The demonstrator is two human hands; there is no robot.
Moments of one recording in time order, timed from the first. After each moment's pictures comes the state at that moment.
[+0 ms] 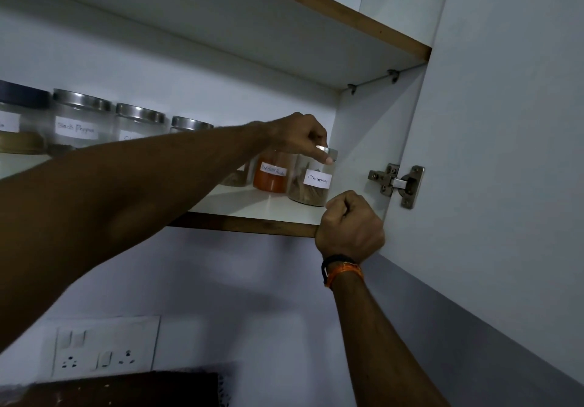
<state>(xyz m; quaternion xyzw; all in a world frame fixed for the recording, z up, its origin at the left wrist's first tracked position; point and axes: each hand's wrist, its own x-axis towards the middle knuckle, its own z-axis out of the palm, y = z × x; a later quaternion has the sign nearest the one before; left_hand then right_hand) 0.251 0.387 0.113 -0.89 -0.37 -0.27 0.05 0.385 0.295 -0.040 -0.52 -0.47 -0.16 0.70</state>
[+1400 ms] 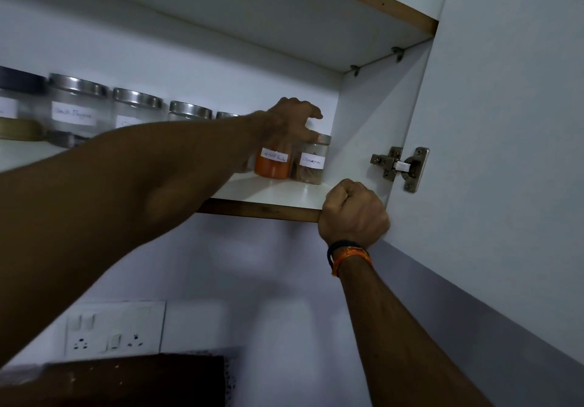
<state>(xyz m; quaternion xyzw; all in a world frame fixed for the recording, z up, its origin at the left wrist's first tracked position) 0.250 0.421 0.107 -0.82 -0.48 -0.27 0.17 0.394 0.300 -0.044 -0.51 -0.50 -0.21 0.67</state>
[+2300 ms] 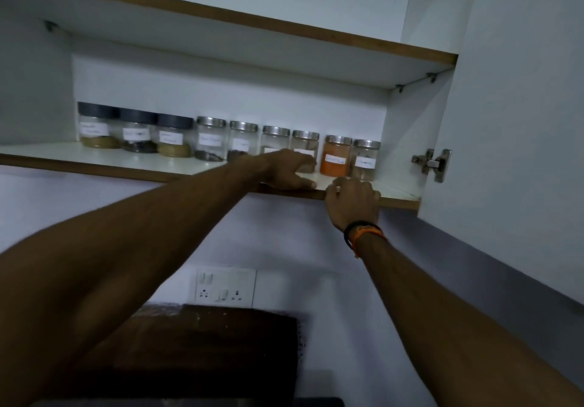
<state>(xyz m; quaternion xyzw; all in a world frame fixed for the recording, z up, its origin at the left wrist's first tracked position) 0.155 0.180 0.040 -0.81 -0.57 -0.14 0.10 0.328 0.205 -0.037 -0.55 -0.71 -0.16 0.42</state>
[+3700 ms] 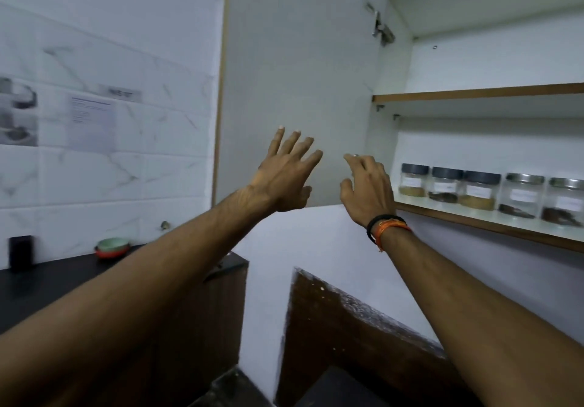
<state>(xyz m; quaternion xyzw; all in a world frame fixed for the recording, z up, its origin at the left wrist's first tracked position) -0.167 -0.323 0.028 -0.42 -0.78 0.00 0.46 -0.085 -0.153 0.009 -0.11 -0.86 0.00 0.50</state>
